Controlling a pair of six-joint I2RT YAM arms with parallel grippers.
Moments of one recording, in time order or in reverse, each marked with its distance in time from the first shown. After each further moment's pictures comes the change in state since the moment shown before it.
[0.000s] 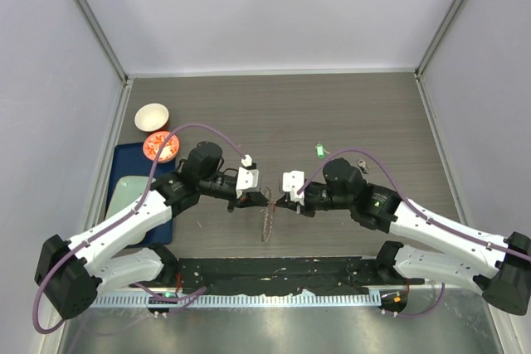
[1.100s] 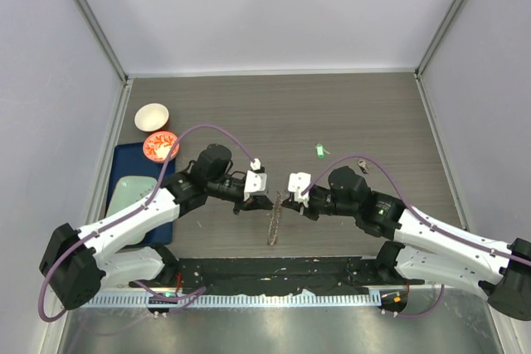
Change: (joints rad) left arm -0.045 0.074 -0.014 0.052 -0.022 0.001; right arm 0.008 -0.066 -0.105 0.042 0.119 0.071
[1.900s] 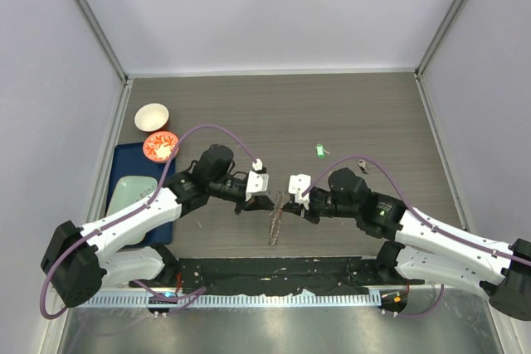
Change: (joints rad) left arm -0.009 0.019 0.000 0.014 -0.006 -0.001; right arm 0.011 -0.019 -0.003 -0.030 -0.013 0.036
